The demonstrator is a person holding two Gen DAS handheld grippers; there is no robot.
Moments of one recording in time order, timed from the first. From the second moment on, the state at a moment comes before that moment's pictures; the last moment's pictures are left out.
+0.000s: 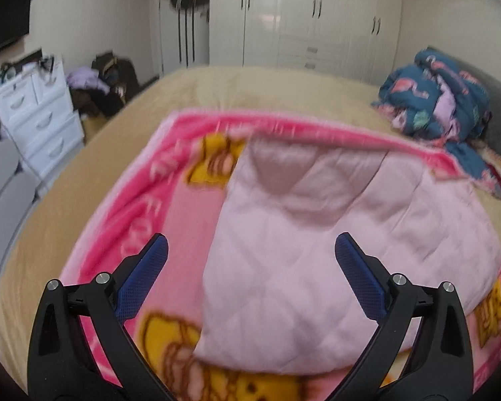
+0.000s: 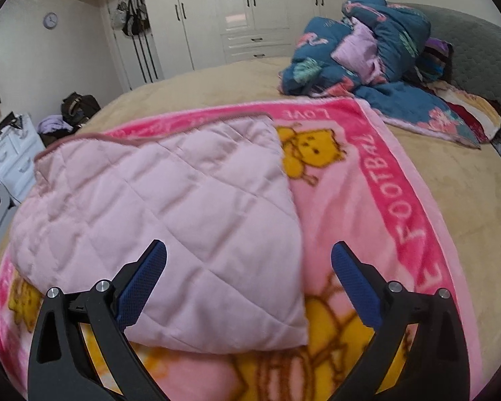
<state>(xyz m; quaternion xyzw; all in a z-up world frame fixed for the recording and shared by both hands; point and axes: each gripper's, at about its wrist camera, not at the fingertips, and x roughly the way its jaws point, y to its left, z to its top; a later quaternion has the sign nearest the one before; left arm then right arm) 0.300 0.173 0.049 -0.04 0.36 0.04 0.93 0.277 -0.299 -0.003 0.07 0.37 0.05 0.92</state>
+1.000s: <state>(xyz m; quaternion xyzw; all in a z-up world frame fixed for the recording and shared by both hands) 0.370 0.165 0.007 -0.05 0.40 0.04 0.91 0.369 -0.290 -0.024 0.10 0.37 0.04 0.92</state>
